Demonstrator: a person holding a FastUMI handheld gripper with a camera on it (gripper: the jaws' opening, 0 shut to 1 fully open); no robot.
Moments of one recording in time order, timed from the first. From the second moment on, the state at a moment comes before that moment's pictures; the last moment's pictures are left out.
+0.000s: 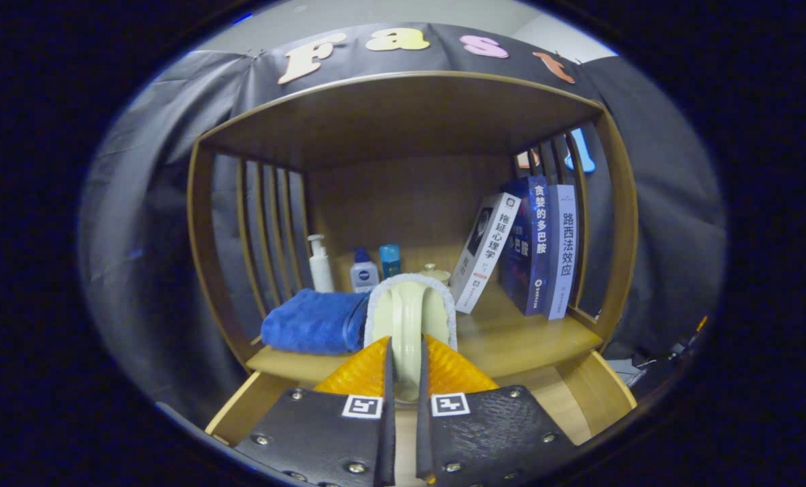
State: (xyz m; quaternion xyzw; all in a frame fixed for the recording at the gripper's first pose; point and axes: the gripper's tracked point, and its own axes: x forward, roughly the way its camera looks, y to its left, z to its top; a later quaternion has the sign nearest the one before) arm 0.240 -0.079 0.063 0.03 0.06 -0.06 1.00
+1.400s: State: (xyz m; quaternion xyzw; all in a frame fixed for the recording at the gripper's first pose) arm 0.295 -0.092 0.053 -0.09 0.03 -0.09 0.99
